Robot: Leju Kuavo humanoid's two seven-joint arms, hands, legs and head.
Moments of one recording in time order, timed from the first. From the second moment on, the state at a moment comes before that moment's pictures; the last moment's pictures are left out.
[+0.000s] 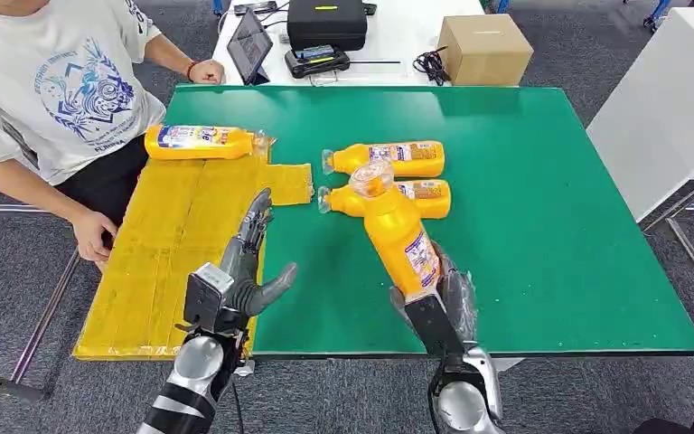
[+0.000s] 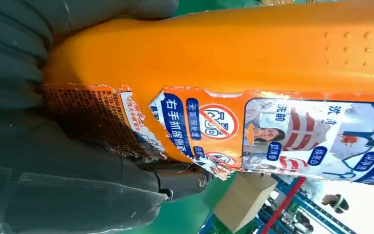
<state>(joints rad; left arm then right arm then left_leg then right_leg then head) -0.21 -0.27 -0.23 -1.24 -0.21 0.15 -0.48 0.03 0.13 0.24 -1.46 0.53 -0.32 -0.33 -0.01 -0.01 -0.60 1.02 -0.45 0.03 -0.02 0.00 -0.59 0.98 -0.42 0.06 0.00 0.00</state>
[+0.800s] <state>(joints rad) -0.21 -0.26 -0.35 -1.29 0.04 -0.24 -0.33 -0.06 0.22 0.37 -1.23 0.64 -0.20 -0.34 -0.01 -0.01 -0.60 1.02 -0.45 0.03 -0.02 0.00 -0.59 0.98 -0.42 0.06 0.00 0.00</state>
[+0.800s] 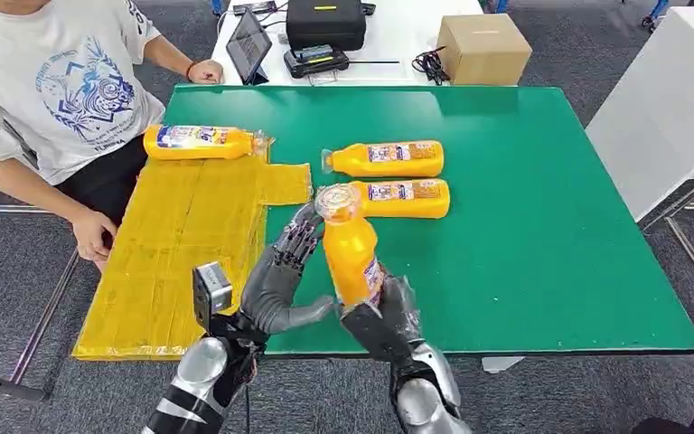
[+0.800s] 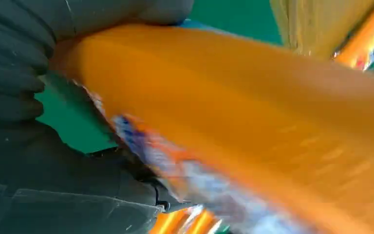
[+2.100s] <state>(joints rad) -0.29 -0.22 -0.40 -1.17 -0.02 -0.10 -0.28 -0.12 0.23 0.51 -1.08 0.51 -0.17 -0.34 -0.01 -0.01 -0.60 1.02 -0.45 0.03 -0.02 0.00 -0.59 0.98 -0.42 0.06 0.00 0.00</state>
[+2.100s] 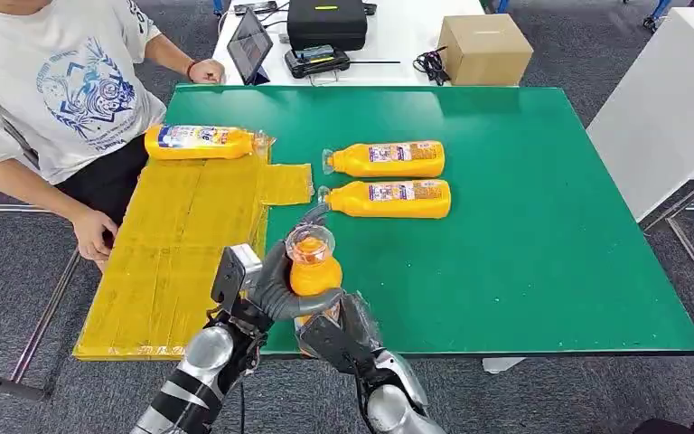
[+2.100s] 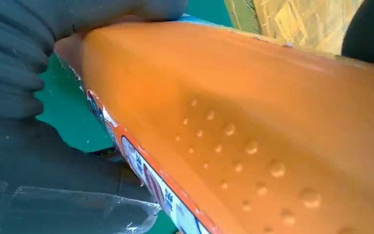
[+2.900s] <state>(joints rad) -0.31 -0.21 -0.38 -1.13 -0.02 -0.19 -0.20 -0.12 0.22 0.50 -1.11 0.60 -0.23 -0.30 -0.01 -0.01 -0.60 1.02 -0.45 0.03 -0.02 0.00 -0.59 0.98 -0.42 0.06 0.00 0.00</state>
